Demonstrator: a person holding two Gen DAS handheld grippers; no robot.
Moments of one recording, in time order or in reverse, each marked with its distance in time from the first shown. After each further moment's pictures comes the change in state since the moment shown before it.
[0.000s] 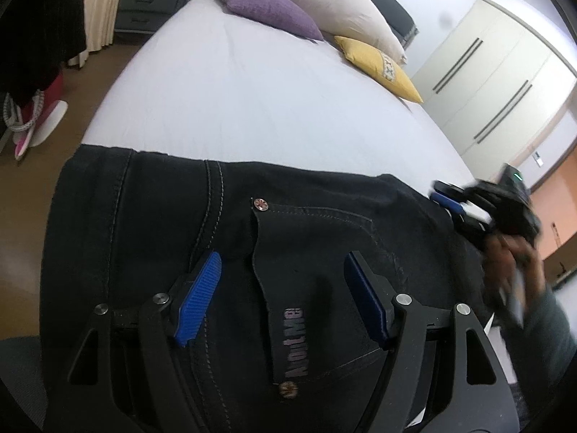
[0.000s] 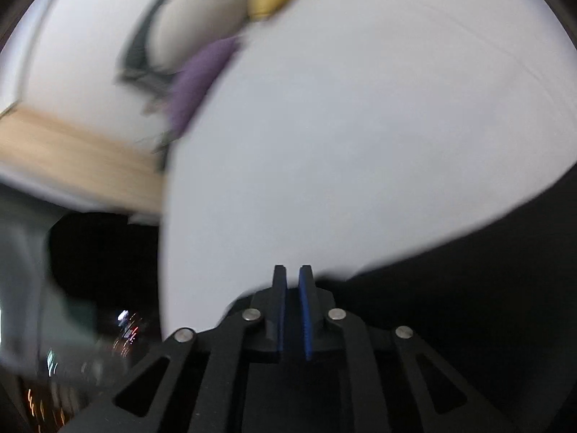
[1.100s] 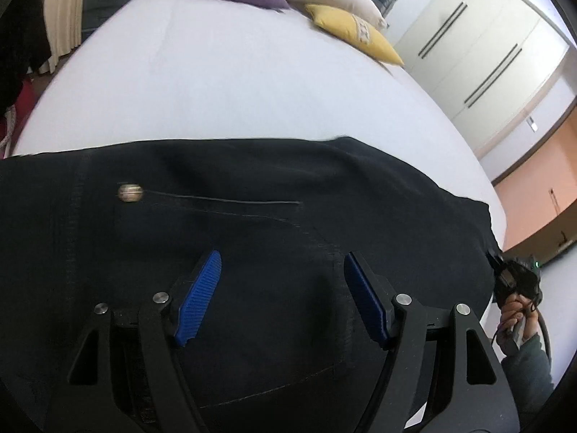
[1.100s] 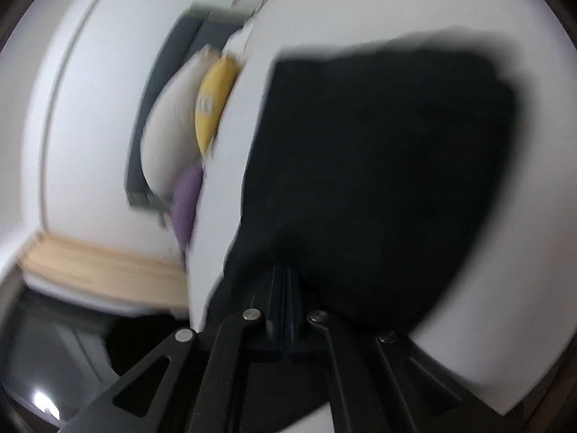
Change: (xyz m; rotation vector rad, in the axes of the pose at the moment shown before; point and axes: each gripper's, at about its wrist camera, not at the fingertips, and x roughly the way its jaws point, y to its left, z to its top) left arm 0.041 -0.057 -0.007 0.096 0.105 -0.024; right arm -0.253 -0.223 -0.106 0.404 -0.514 -0.008
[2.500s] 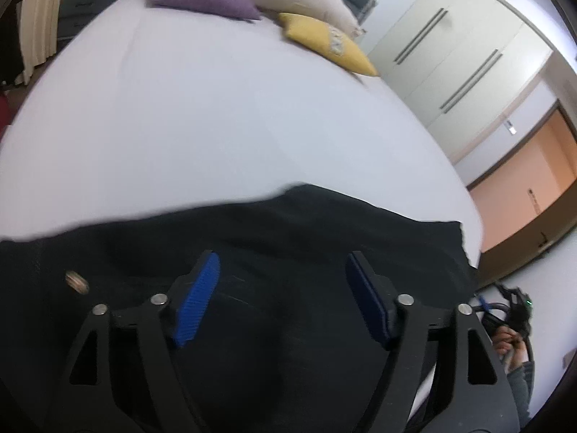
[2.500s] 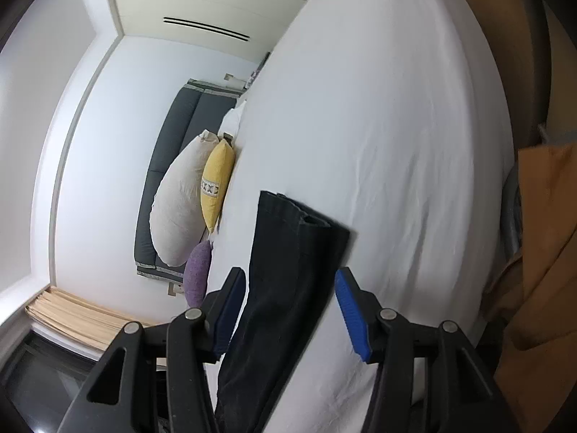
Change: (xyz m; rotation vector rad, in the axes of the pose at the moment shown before) left arm 0.031 -0.088 0.034 0.033 -0.007 -0.130; right arm -0.044 0.042 -0.023 0.069 -0.158 0.016
